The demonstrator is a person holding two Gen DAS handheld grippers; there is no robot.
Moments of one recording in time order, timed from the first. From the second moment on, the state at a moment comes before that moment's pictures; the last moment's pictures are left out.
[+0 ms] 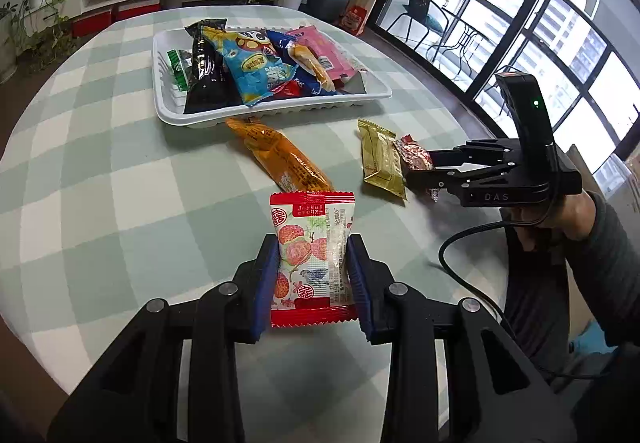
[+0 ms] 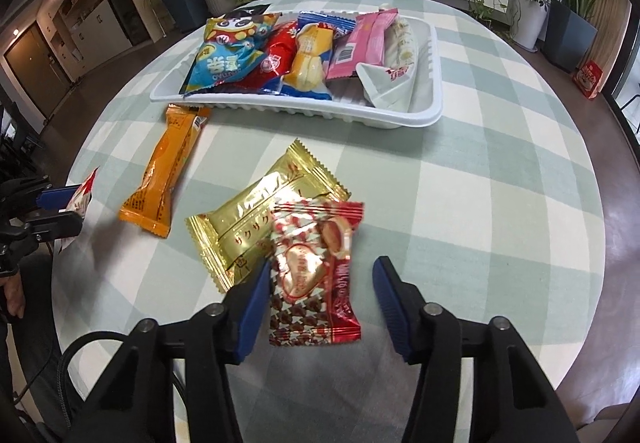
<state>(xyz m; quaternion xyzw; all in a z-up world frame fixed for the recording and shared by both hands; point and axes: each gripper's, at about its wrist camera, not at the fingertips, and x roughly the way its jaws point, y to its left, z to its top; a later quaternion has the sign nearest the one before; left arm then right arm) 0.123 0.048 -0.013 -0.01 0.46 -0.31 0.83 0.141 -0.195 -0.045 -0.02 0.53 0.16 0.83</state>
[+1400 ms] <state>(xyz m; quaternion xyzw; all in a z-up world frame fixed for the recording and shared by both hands) 0.308 0.006 0.085 -0.04 0.38 -0.26 0.89 0.262 -0.203 0.048 0.08 0.44 0.18 0.88</state>
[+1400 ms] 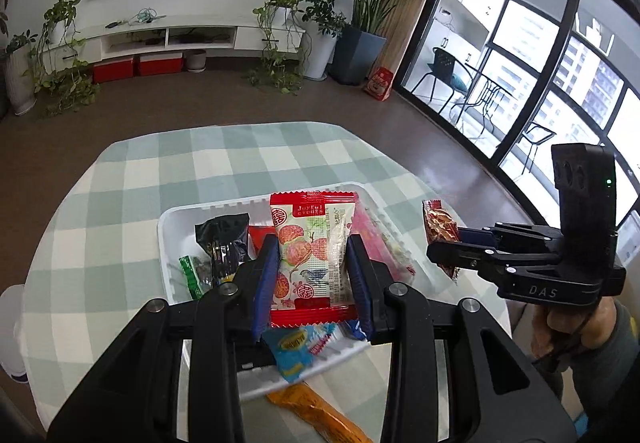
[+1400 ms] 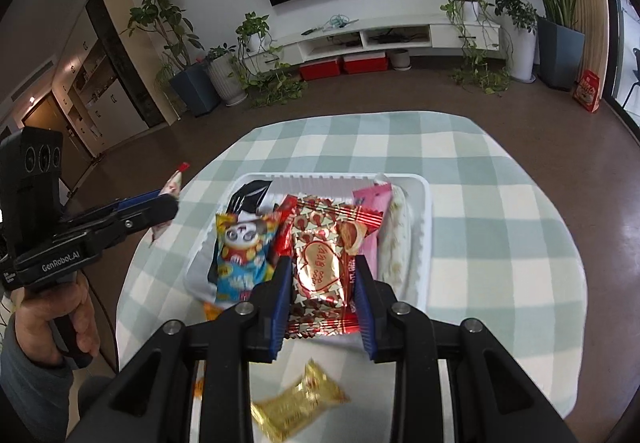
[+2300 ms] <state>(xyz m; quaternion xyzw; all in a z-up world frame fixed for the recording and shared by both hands) 0.389 -0.029 -0.002 0.00 0.43 -0.22 0.88 0.332 -0.165 -0.016 0.03 0.49 0.16 0.86</state>
